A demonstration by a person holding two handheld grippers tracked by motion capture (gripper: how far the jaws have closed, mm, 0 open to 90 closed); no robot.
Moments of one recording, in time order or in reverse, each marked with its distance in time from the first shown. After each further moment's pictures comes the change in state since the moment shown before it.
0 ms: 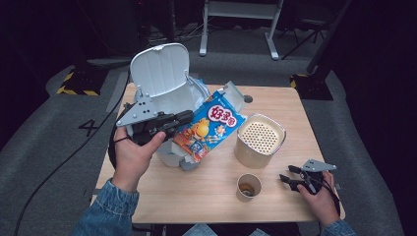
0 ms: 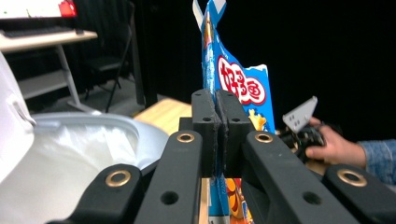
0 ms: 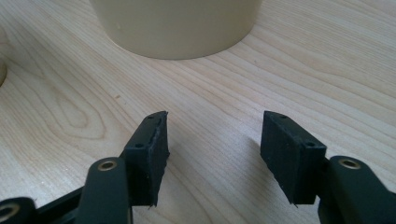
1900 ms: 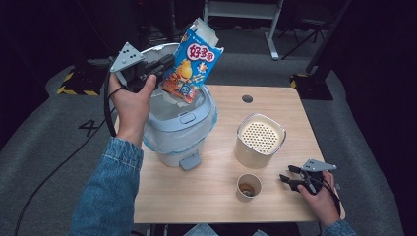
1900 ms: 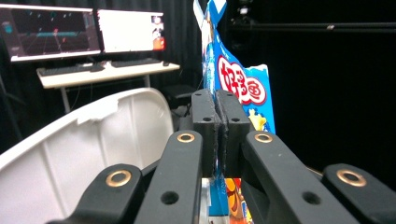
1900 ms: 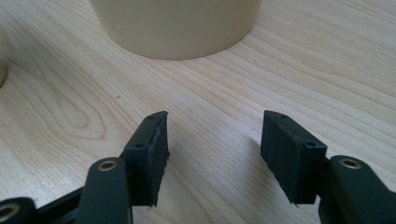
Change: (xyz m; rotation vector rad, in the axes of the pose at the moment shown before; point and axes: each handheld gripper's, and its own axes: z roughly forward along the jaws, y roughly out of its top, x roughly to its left) left arm 0.087 0.042 0.019 -0.092 0.313 -0.026; right arm 0.000 0.000 0.000 0.000 0.004 0.003
